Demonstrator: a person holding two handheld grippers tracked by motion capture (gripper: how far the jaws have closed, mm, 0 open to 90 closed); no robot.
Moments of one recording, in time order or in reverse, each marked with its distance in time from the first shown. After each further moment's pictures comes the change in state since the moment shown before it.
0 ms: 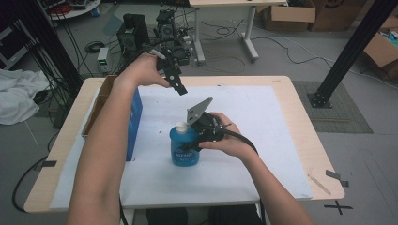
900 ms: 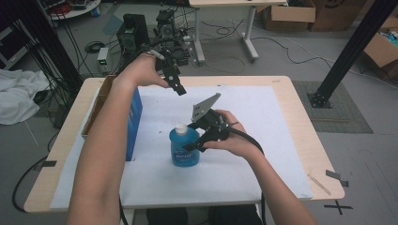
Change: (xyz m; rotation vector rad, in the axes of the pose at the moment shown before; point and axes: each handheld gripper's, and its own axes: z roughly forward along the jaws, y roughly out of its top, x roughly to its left) left arm -0.002 -0.001 -0.002 0.007 0.009 -0.004; right arm 0.008 0.002 -0.024 -0.032 -0.026 0.083
